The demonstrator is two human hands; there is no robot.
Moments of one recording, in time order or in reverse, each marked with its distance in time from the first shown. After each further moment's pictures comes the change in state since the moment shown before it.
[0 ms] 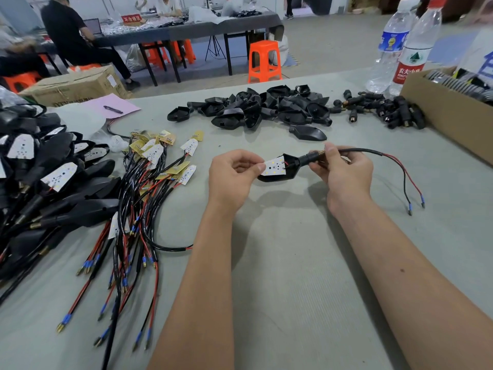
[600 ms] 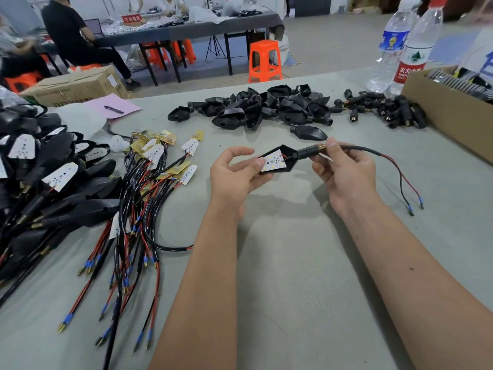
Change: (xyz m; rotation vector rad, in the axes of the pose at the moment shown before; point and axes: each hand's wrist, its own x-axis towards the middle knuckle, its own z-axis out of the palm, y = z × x) left_hand -0.006 0.006 0.007 -0.538 0.028 -0.274; right_hand -0.004 -0.009 -0.002 0.148 -0.090 0.089
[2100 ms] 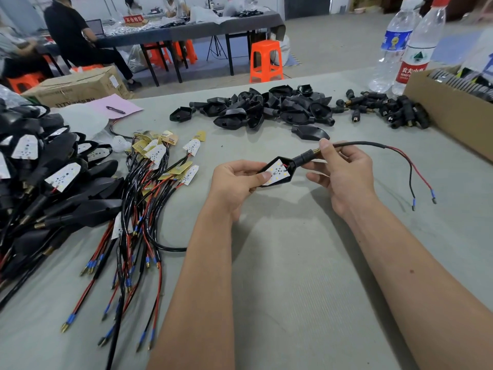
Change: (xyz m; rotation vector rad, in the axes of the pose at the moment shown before) left_hand -0.001 0.004 -0.009 0.237 -0.084 -0.107; right_hand -0.005 0.002 0.000 -0.228 -0.129 -0.070
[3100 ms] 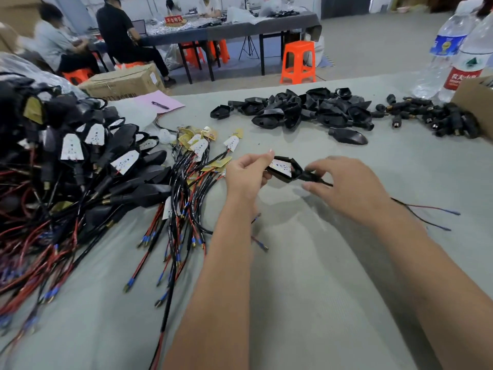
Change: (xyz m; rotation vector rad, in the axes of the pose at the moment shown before) left_hand -0.004 0.009 -0.034 -0.106 0.258 0.065; right_hand -0.028 -0.013 0.025 -1.360 -0.500 -0.517
